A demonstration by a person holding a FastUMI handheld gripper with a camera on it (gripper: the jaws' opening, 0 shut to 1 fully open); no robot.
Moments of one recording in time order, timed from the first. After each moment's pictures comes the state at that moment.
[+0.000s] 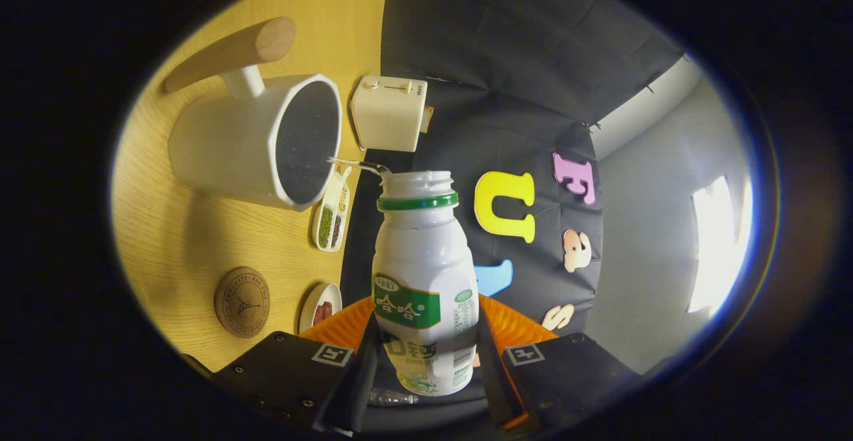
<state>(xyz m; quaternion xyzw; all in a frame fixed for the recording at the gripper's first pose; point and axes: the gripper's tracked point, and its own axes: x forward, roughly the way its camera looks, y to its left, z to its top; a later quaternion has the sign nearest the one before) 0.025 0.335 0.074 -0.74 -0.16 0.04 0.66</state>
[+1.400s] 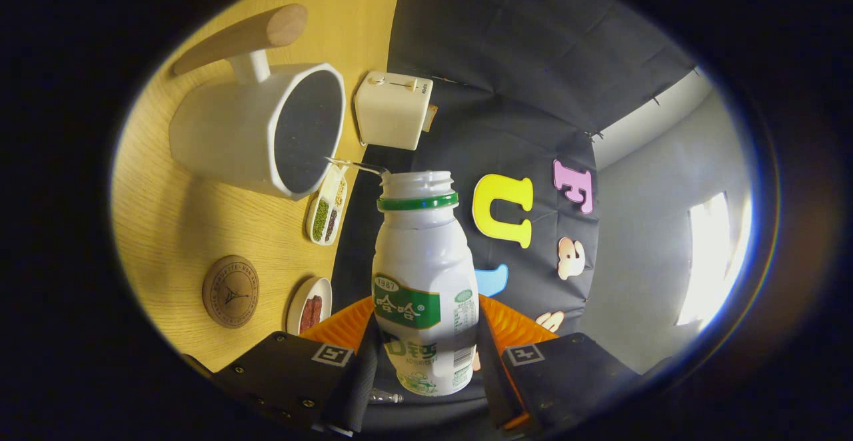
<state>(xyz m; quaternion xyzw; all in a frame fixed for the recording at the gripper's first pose) 0.029 0.334 0.078 -0.75 -0.17 0.03 0.63</state>
